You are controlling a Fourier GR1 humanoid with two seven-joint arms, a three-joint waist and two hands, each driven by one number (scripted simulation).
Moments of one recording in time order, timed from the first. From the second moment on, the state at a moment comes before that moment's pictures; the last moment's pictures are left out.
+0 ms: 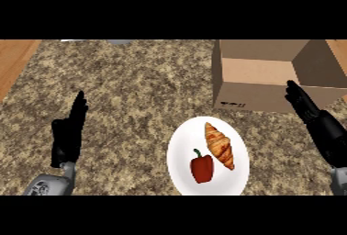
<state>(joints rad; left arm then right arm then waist) -0.11 0.28 -0.18 -1.45 0.05 0.39 0.14 -0.08 -0.52 0.13 -1.67 -0.16 -0.01 0.12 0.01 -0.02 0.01</state>
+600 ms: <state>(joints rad) -0.18 0.44 -0.21 -1.57 0.06 0.09 -0.03 0.00 -0.57 0.06 -2.01 0.00 -0.10 0.09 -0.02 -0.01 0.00</state>
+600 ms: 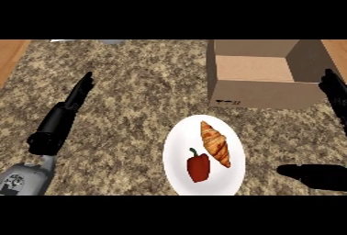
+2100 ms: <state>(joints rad) -0.22 0.42 -0.17 -1.52 0.04 -0.05 -0.09 -0.29 -0.43 0.74 -2.20 0.61 0.55 0.88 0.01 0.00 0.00</state>
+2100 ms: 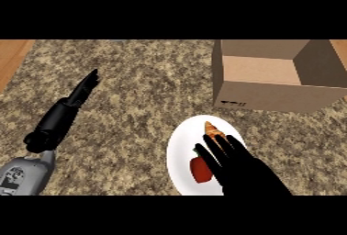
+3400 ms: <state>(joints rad) -0.22 0.34 -0.08 -1.53 -0.03 -0.13 -0.07 -0.28 -0.13 0.79 -1.80 0.97 0.57 0.84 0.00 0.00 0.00</state>
